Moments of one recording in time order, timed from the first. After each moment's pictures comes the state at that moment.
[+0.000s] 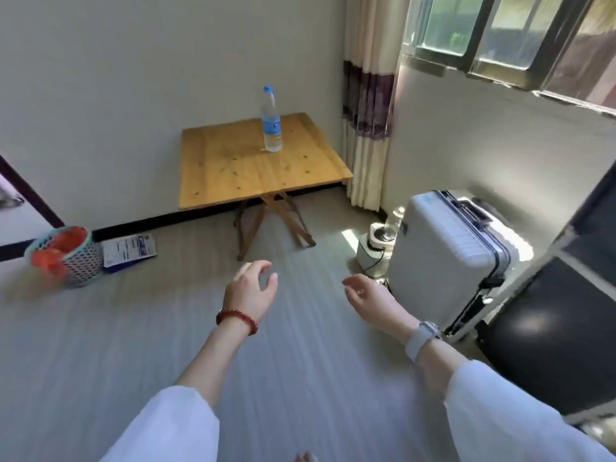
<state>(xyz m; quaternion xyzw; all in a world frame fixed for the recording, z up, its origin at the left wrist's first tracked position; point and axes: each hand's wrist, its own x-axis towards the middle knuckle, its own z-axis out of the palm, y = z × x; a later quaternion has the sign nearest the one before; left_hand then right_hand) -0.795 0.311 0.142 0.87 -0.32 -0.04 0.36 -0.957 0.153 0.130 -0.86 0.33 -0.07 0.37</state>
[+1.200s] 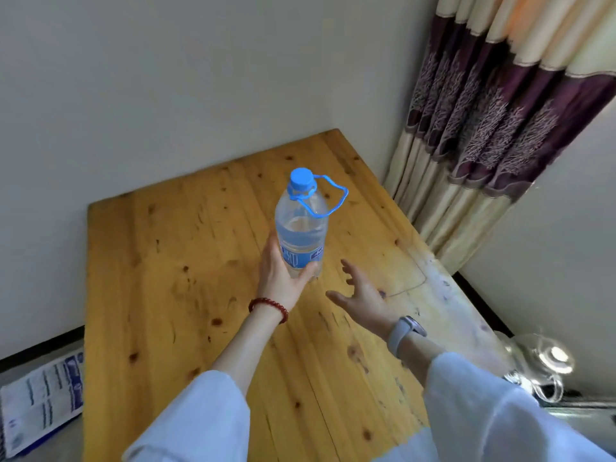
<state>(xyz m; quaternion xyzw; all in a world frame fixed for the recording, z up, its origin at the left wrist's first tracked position) -0.027 -0.289 0.041 0.81 -0.33 -0.20 0.44 -0.164 -0.377 0.014 -0.79 0.40 -0.07 0.47</state>
